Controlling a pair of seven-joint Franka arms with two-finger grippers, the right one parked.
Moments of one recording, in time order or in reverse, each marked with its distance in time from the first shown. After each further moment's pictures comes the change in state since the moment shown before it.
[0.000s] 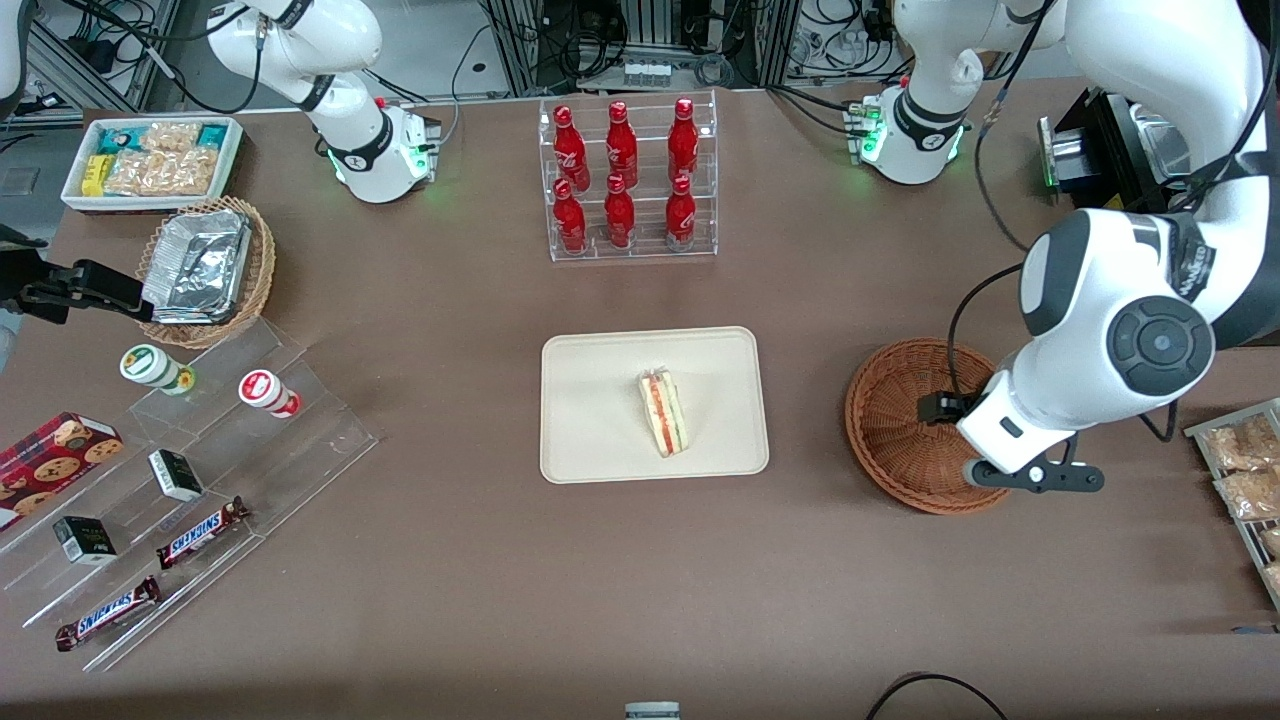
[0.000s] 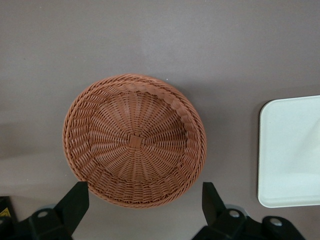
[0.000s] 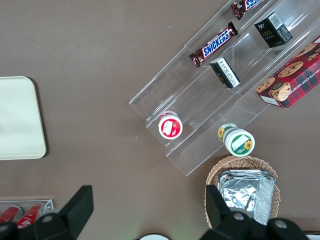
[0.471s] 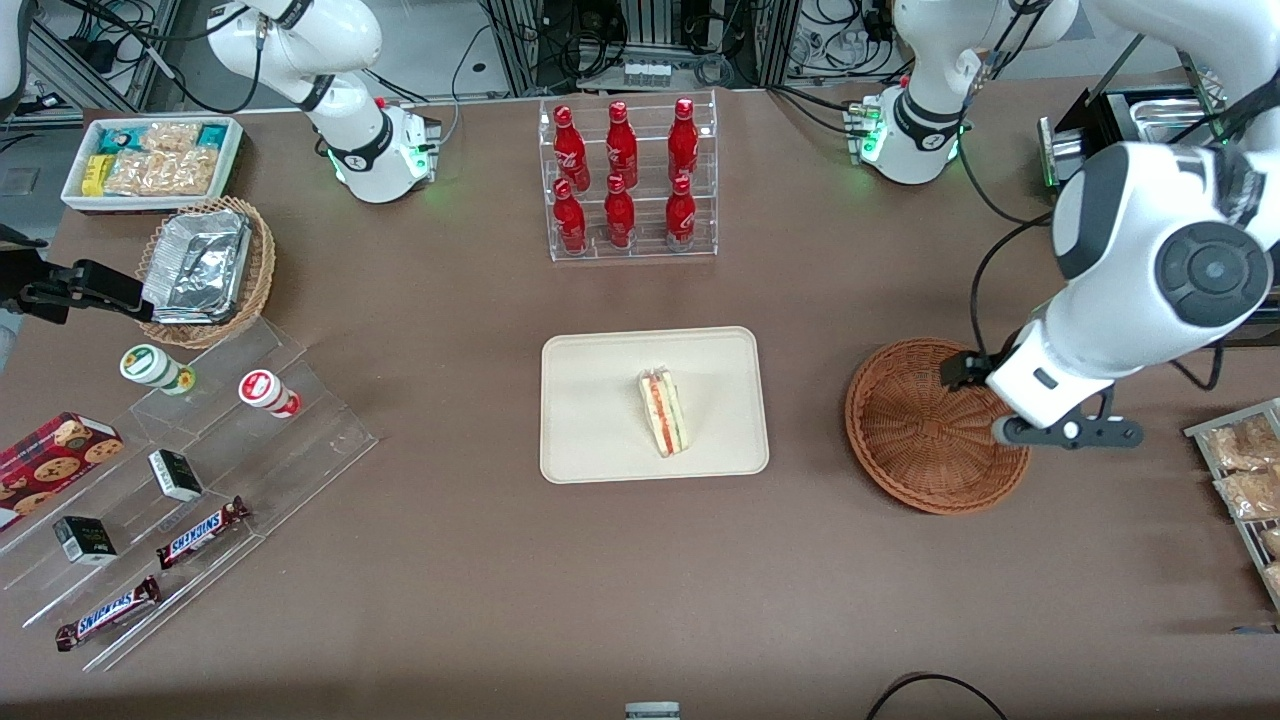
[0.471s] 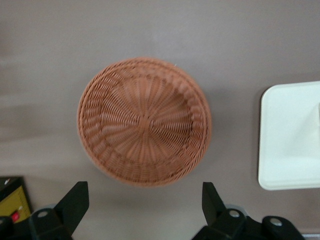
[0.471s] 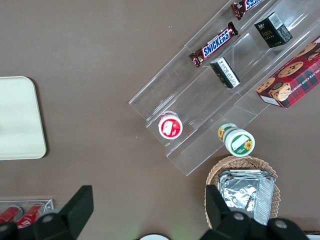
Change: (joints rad) arm 0.028 -0.135 -0.001 -0.085 0.000 -0.058 0.000
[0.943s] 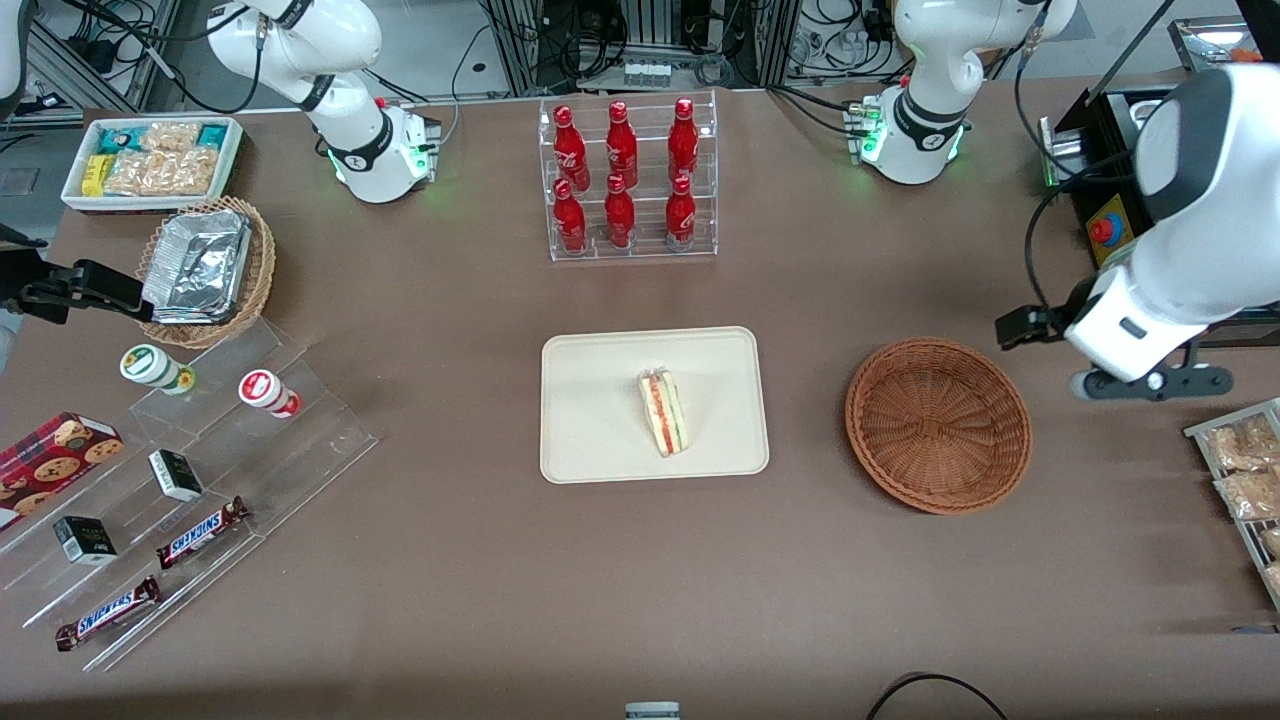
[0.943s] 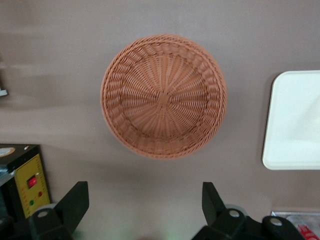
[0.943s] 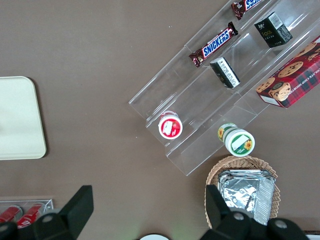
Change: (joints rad) arm 0.170 -0.110 -0.103 -0.016 -0.008 -0.116 0.023
